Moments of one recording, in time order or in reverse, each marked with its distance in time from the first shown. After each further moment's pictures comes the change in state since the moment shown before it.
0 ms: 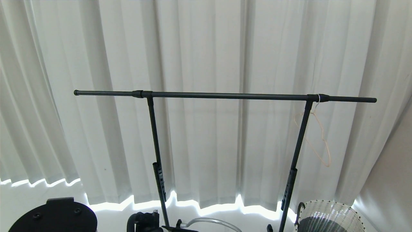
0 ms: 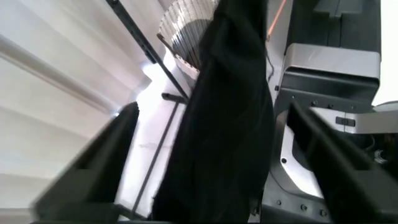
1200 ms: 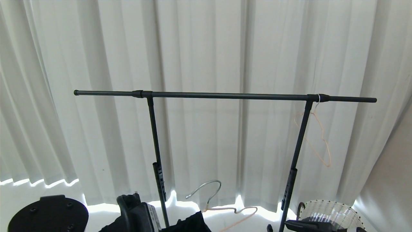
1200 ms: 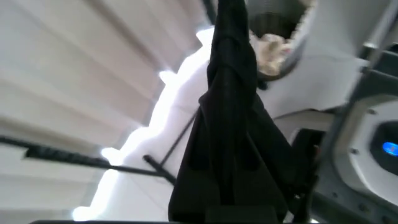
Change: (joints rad) left arm 0.118 -0.035 0.064 -0.009 0.226 -0.003; right arm -0.035 -0.006 0.041 0.001 -0.111 0.048
